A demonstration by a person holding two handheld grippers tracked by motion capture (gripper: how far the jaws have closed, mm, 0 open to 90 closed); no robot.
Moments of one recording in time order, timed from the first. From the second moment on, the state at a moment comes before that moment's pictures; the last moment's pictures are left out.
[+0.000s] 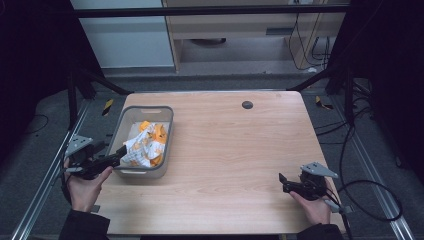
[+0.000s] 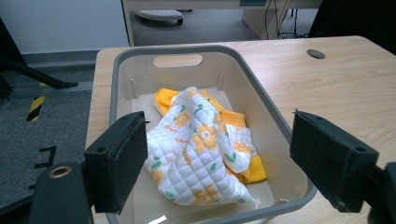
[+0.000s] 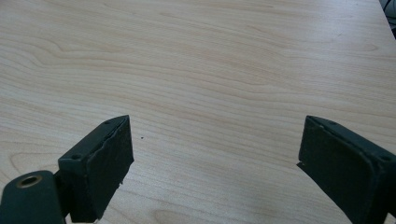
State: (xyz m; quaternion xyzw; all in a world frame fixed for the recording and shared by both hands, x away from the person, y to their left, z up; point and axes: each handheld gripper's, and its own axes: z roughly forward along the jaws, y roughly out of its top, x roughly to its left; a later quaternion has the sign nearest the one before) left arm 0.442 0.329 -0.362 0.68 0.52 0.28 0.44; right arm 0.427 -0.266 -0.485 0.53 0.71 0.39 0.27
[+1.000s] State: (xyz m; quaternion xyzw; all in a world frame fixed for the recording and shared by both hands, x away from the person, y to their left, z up) left arm 0.489 0.311 -0.345 0.74 0.51 0.24 0.36; right arm 0.428 -0.265 -0.484 0.52 0.71 0.39 0.27
